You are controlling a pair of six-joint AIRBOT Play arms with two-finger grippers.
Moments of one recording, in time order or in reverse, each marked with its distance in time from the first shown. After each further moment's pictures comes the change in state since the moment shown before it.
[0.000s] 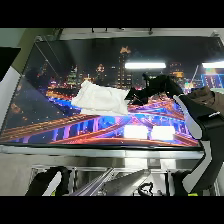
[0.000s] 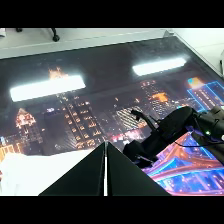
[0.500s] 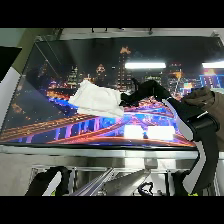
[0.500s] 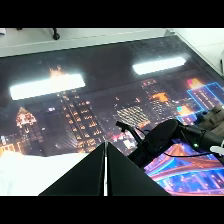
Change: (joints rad) left arm 0.000 -0.008 -0.001 0.000 0.000 0.000; right arm 0.102 -0.037 0.016 0.015 0.075 -0.014
